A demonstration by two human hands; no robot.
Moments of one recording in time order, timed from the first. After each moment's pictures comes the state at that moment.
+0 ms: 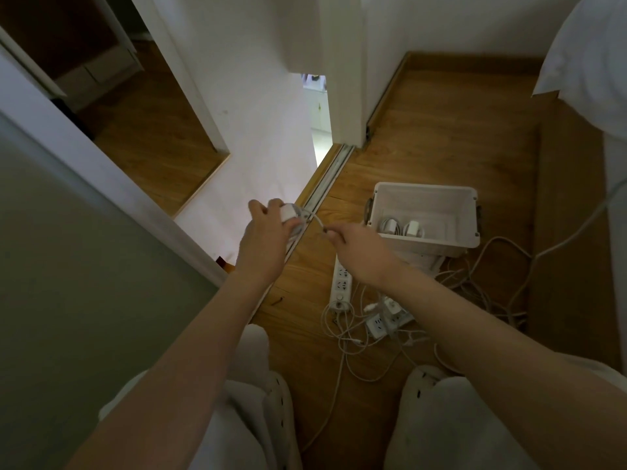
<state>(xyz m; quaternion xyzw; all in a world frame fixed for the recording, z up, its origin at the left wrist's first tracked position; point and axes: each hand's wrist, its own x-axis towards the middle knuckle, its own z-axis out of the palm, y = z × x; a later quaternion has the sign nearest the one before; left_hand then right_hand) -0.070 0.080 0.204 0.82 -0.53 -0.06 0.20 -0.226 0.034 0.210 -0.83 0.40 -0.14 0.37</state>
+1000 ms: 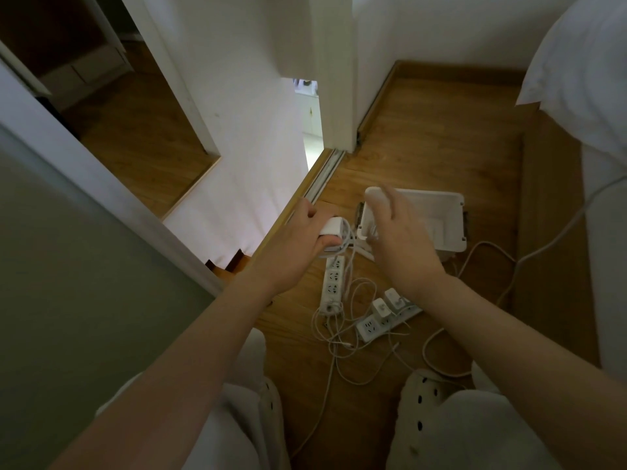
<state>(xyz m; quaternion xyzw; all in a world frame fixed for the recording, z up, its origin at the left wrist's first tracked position) -0.109 0.079 0.225 0.66 -0.70 -0.14 0.22 -0.277 0.023 0.209 -0.87 0.43 -0.20 0.10</state>
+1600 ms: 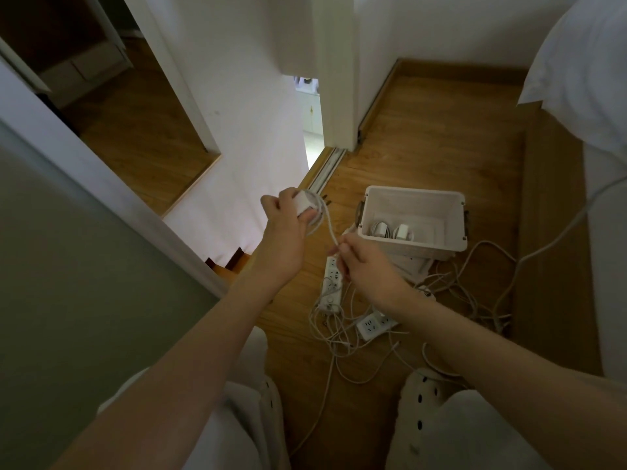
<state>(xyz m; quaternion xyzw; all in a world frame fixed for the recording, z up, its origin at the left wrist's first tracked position) -0.111 0.070 0.220 0.76 -0.50 -0.17 0.37 -0.249 0.055 0.203 -0.69 0.40 -0.22 0.56</state>
